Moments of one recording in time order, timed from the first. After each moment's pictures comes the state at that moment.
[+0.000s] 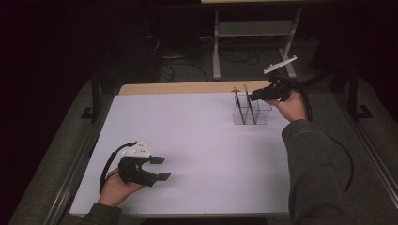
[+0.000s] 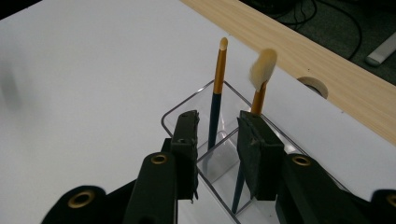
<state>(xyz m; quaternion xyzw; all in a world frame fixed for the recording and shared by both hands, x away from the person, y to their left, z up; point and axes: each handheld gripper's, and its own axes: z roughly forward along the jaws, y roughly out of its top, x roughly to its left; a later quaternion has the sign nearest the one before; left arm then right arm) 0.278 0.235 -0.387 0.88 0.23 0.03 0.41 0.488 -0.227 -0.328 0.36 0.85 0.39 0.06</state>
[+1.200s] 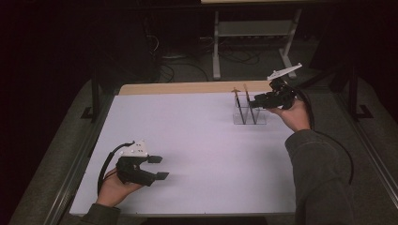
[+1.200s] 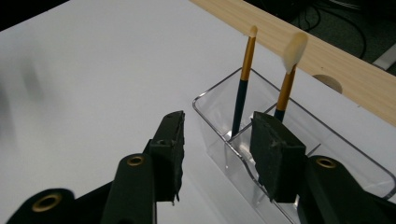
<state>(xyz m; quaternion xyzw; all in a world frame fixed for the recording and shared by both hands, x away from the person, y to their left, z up) 0.277 0.239 -0.386 0.88 0.24 0.04 0.41 0.458 -0.229 -0.331 0.35 0.84 0.41 0.07</state>
